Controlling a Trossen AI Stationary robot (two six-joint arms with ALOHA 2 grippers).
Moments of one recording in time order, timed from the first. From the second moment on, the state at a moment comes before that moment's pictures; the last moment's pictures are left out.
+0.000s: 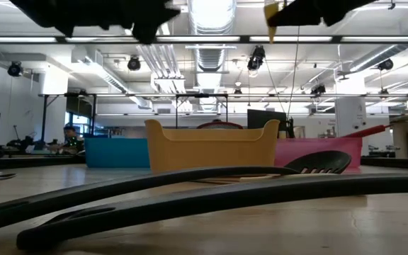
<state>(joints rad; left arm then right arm) 0.09 1.10 0.63 0.47 0.29 0.09 0.48 1.29 0.65 0.42 1.06 -0.29</state>
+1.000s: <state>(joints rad) 0.08 1.47 0.89 0.74 0.45 0.33 0.35 1.37 0.70 0.51 0.66 -0.24</state>
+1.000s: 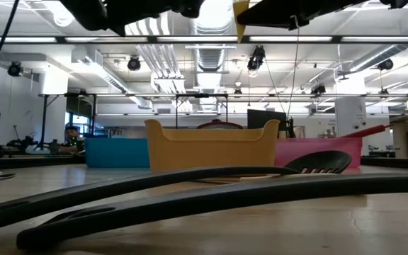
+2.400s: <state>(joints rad) 0.08 1.51 1.02 0.68 0.56 0.26 0.34 1.37 0.70 0.50 0.65 -0.24</state>
